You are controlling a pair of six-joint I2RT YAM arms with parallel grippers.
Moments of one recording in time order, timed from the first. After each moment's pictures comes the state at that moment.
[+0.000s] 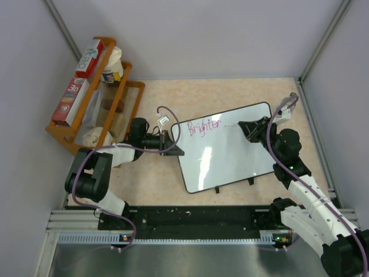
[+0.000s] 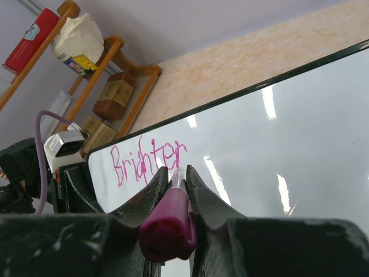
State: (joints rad) left arm -0.26 1.57 0.66 0.36 1.19 -0.40; right arm 0.30 0.79 0.54 0.21 -0.14 0.61
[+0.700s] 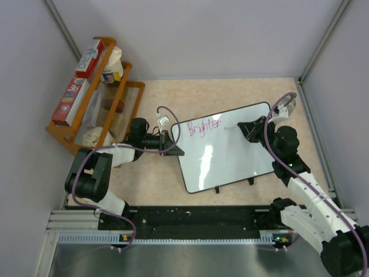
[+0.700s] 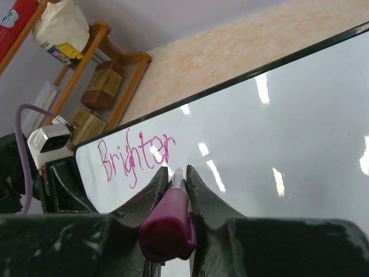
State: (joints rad) left arm -0.26 1.57 0.66 0.37 1.19 -0.40; right arm 0.30 0.82 0.55 0.16 -0.14 0.60
